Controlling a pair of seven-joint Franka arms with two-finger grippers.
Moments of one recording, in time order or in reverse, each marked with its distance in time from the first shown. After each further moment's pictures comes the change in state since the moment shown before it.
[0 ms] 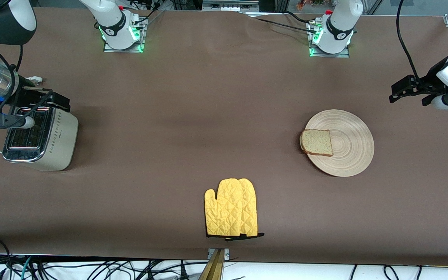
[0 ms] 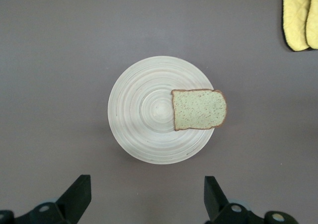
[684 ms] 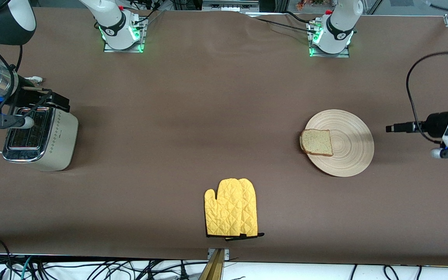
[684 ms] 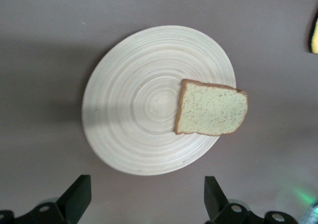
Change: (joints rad) left arm 0.271 0.456 0.005 0.083 -0.325 -0.003 0.210; right arm -0.001 0.001 -0.002 0.001 0.000 0.000 0.000
